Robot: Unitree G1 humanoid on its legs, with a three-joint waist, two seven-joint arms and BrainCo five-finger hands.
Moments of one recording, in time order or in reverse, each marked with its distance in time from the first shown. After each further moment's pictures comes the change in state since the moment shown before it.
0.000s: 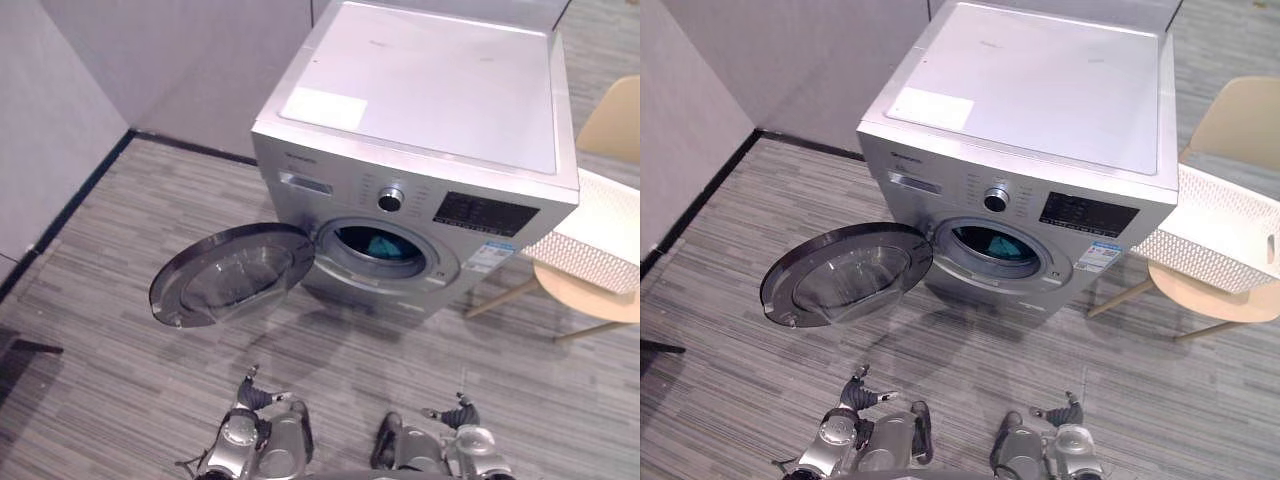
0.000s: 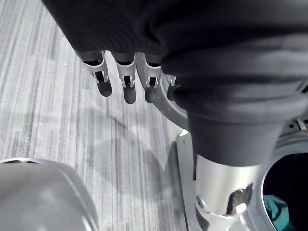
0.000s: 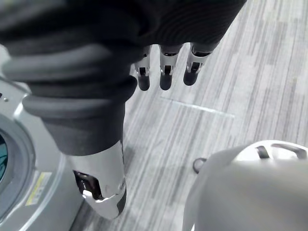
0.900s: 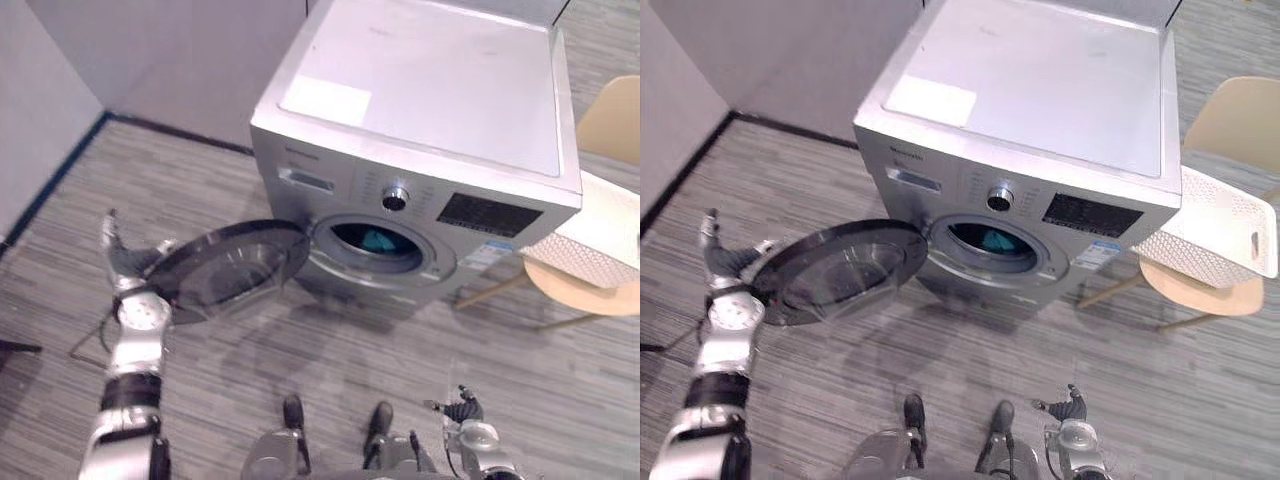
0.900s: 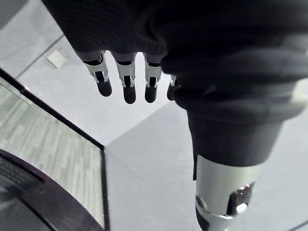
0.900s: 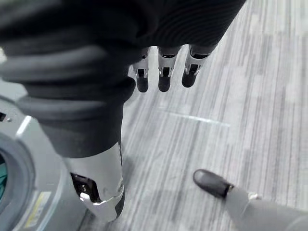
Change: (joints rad) left arm -0.506 0.468 0.367 -0.098 -0.129 0.019 0.210; right arm -0.027 -0.025 -0.022 -0.037 0.004 -0.011 0.023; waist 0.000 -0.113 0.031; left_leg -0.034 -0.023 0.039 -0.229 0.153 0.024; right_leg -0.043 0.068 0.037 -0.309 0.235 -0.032
